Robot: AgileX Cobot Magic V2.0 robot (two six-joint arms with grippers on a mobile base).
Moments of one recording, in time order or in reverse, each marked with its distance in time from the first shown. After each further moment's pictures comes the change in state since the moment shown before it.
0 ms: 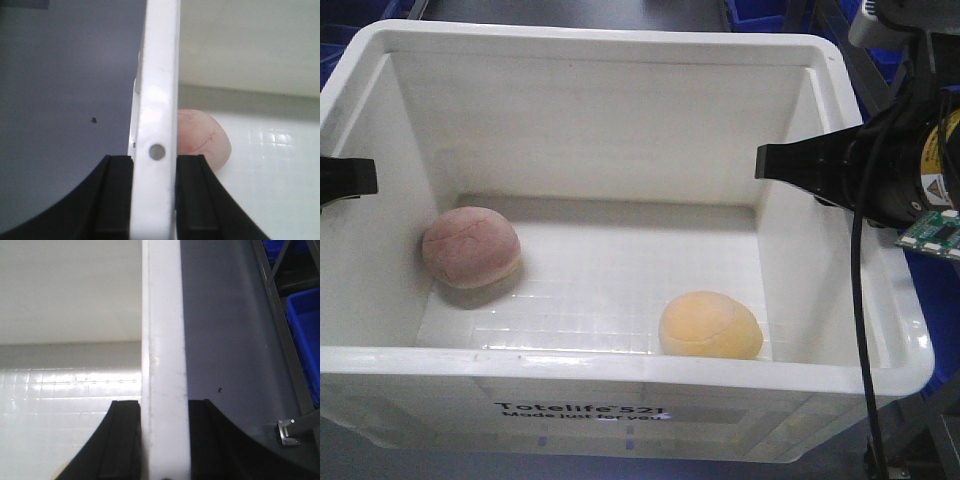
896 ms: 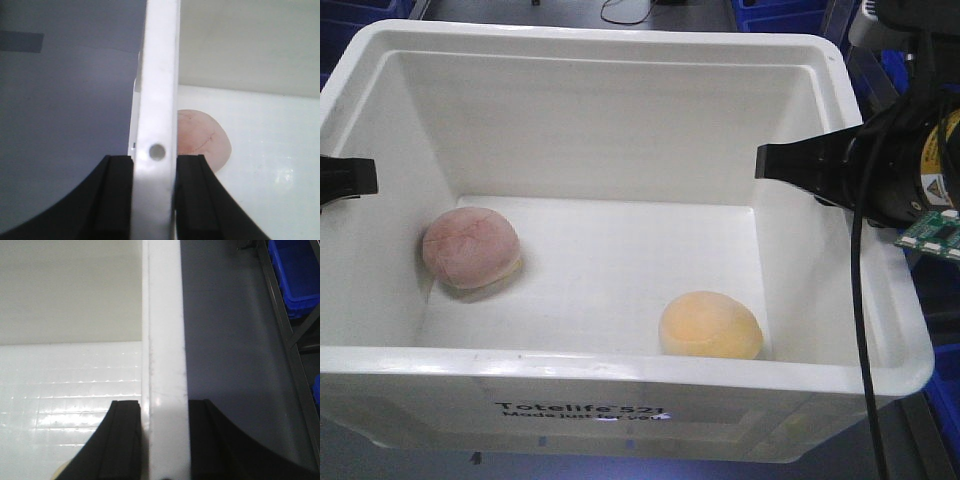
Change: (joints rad) left arm 0.000 0.000 0.000 0.000 0.000 0.000; right arm 0.000 0.000 0.000 0.000 0.000 0.000
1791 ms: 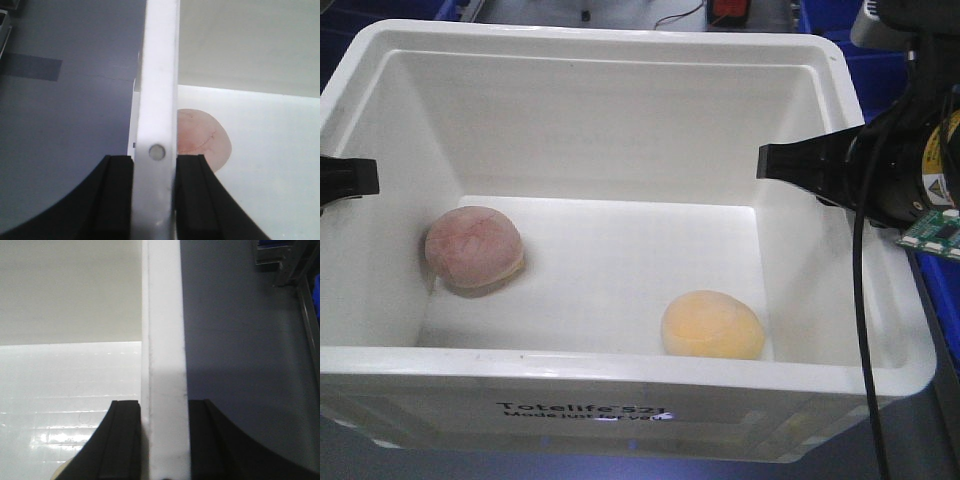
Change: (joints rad) left arm -0.003 0.000 0.000 0.000 -0.002 0.000; right arm 0.000 0.000 0.000 0.000 0.003 0.000
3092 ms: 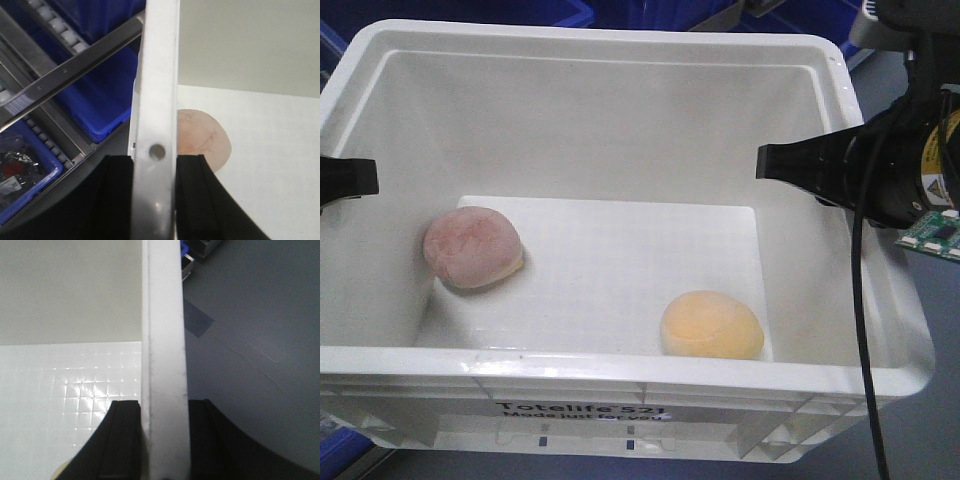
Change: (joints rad) left arm -0.002 0.000 0.000 0.001 0.002 -0.001; right arm 0.000 0.000 0.000 0.000 0.000 0.000
